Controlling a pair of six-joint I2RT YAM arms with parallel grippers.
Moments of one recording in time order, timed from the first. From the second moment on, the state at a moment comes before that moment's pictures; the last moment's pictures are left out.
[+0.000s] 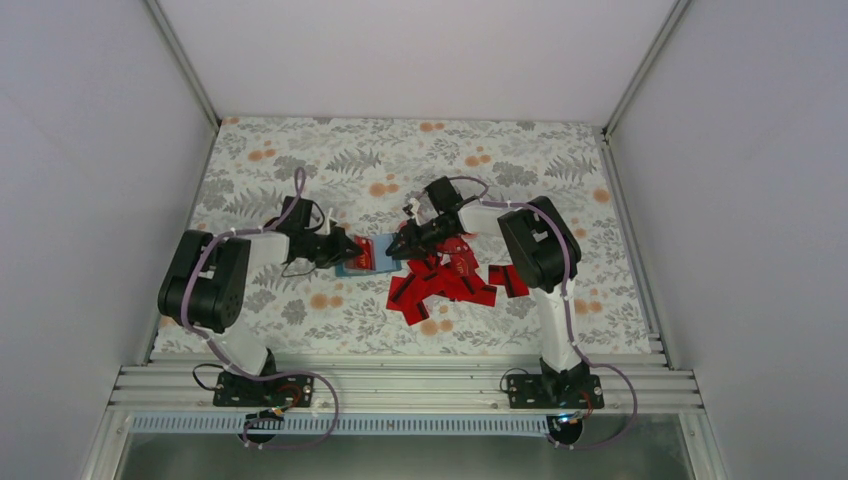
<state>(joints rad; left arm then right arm) -0.18 1.68 0.72 -0.05 0.75 -0.58 0.55 2.18 1.35 -0.31 -0.99 0.59</state>
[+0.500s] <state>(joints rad) -0.18 1.72 0.69 0.05 0.80 -0.59 0.55 2.18 1.35 -0.32 -0.97 0.59</state>
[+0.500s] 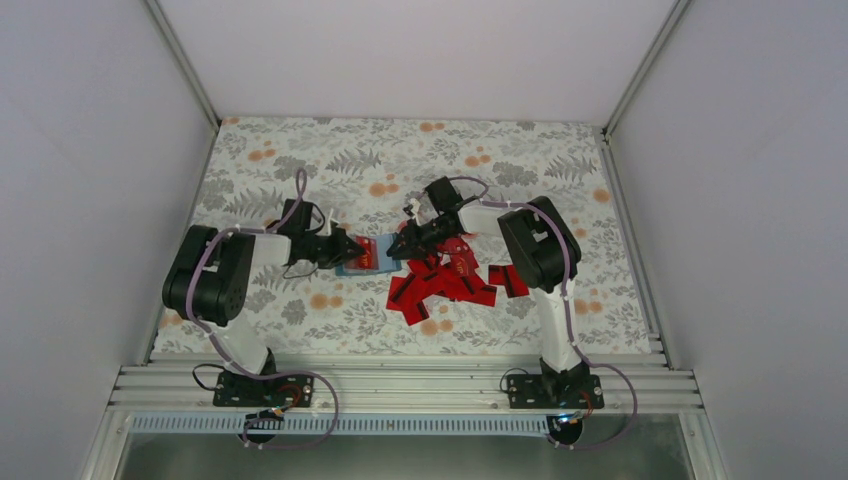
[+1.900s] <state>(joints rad) -0.26 1.77 0.88 -0.24 0.63 -0.54 0.55 2.19 1.37 -0.36 -0.97 0.55</state>
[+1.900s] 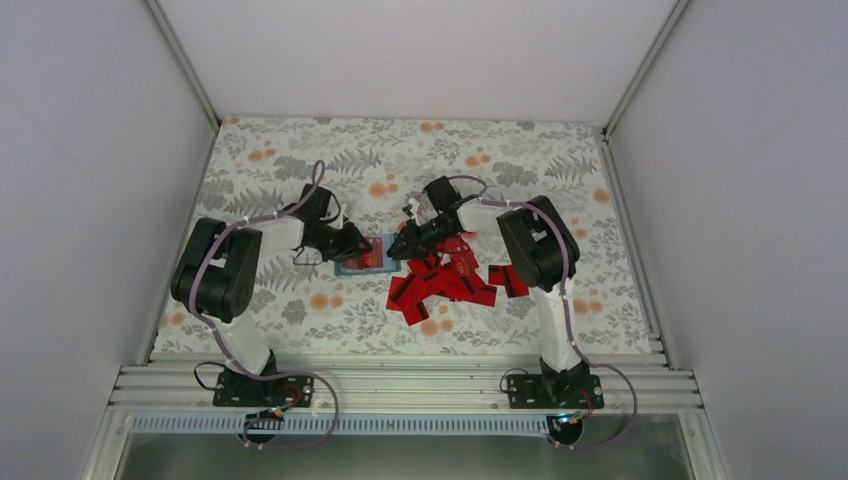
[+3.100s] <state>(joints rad) -0.40 1.83 1.11 -0.54 0.42 -0.55 0.55 2.20 1.37 -0.31 -0.97 0.58</state>
